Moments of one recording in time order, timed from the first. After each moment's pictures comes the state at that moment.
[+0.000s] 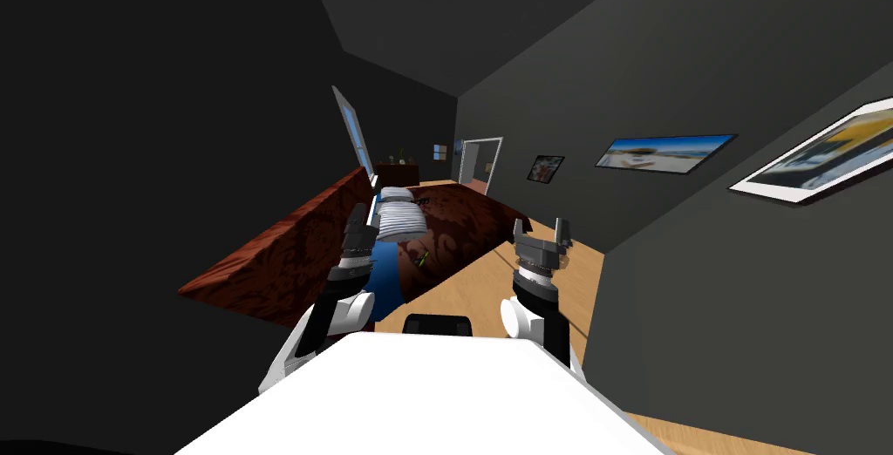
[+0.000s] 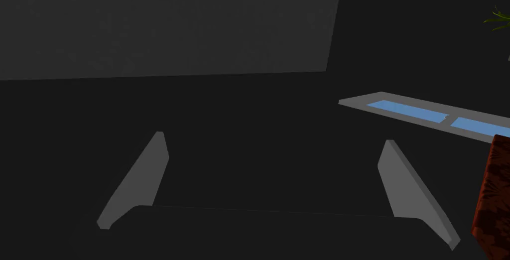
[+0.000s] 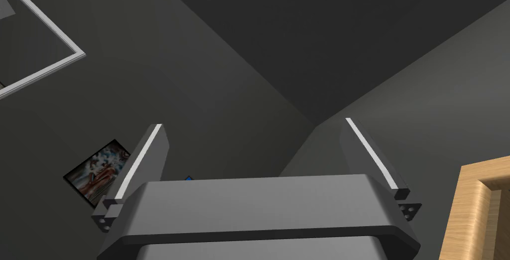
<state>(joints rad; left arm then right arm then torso) 0.49 0.02 -0.01 -2.31 -0.02 -0.39 -0.10 0.50 0.05 0.06 -2.32 -0.10 -0.59 -0.07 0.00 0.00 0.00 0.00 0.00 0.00</state>
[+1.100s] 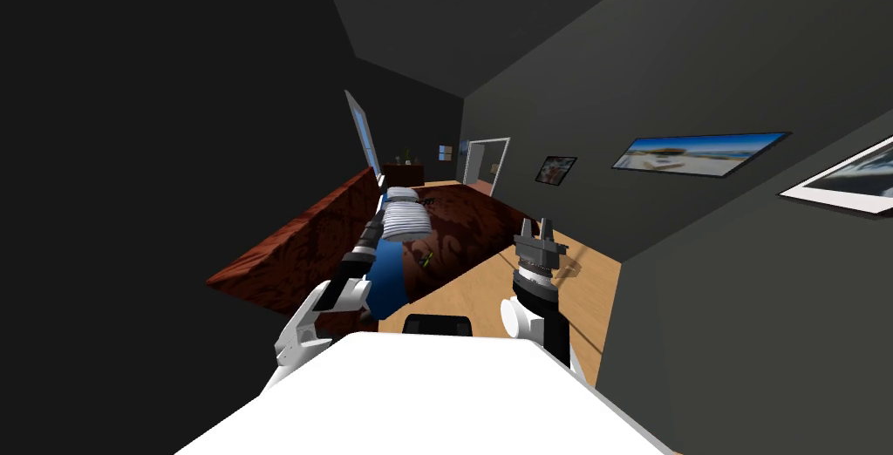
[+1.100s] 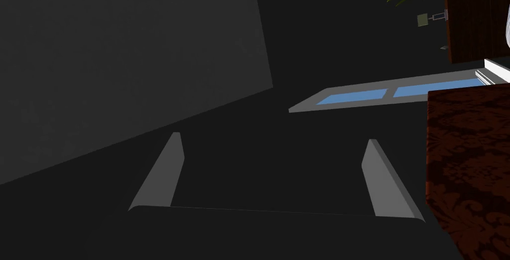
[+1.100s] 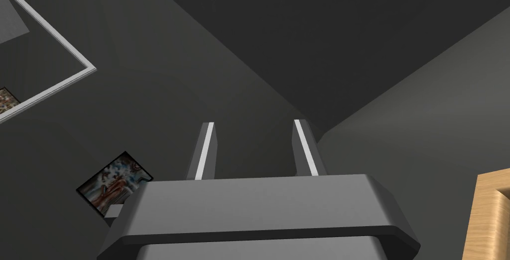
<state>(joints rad) 0.34 0.18 0.07 -2.13 -0.04 -0.12 -0.15 0.50 0.05 0.06 -2.32 -0.10 -0.59 -0.07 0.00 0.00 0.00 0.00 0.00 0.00</state>
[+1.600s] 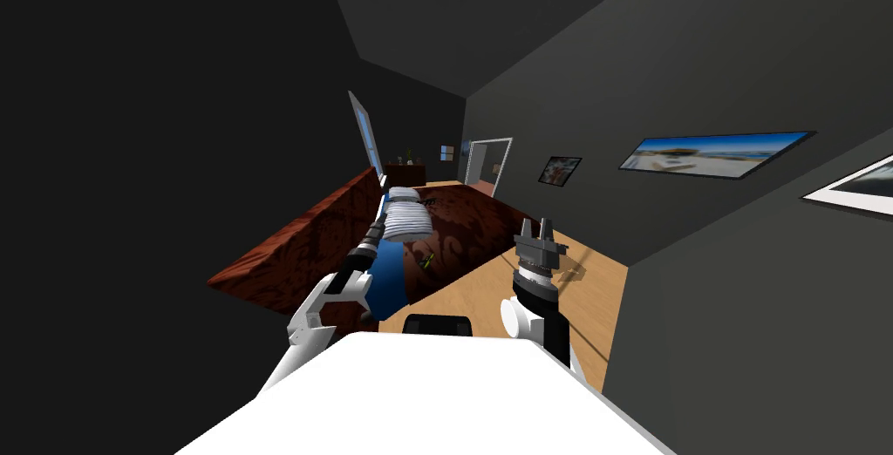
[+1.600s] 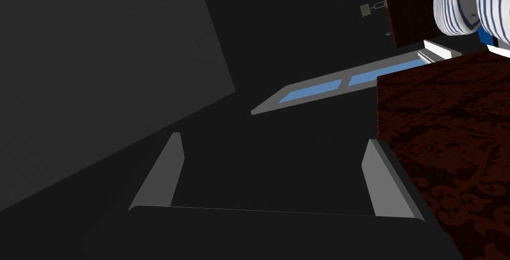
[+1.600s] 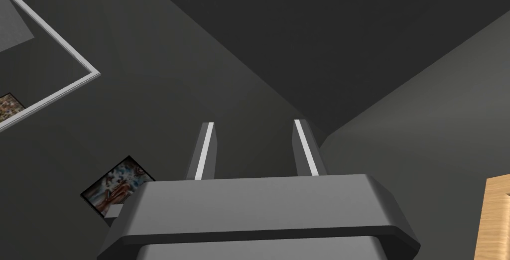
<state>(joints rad) 0.26 0.21 0.10 -2.02 -0.03 0.01 -0.17 0.50 0.05 0.06 -2.32 -0.10 -0.59 -0.07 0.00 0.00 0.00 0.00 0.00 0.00</state>
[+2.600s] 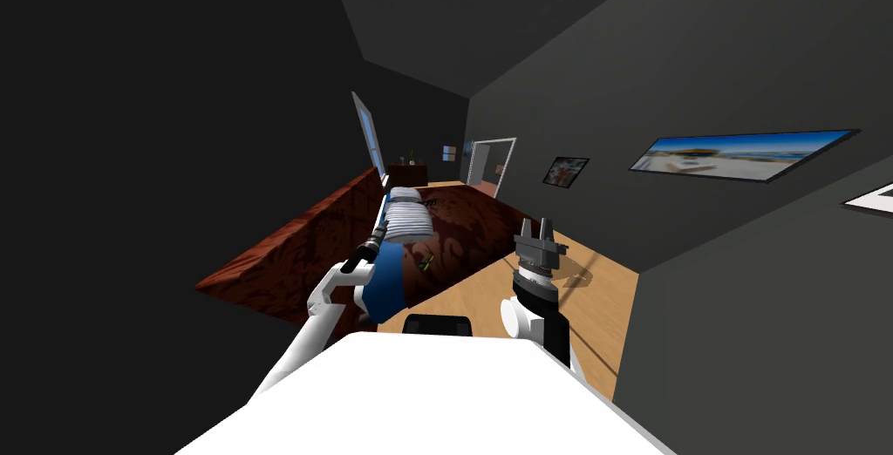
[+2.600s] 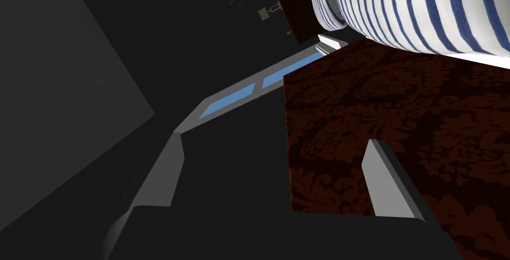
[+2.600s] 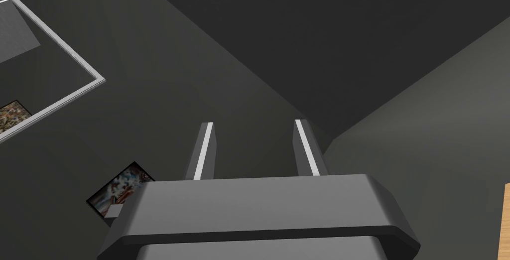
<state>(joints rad) 0.11 0.26 0.13 -1.79 -0.01 0.27 -0.20 0.50 0.05 0.06 -2.32 -0.10 -0.59 -0.07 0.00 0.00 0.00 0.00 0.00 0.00</state>
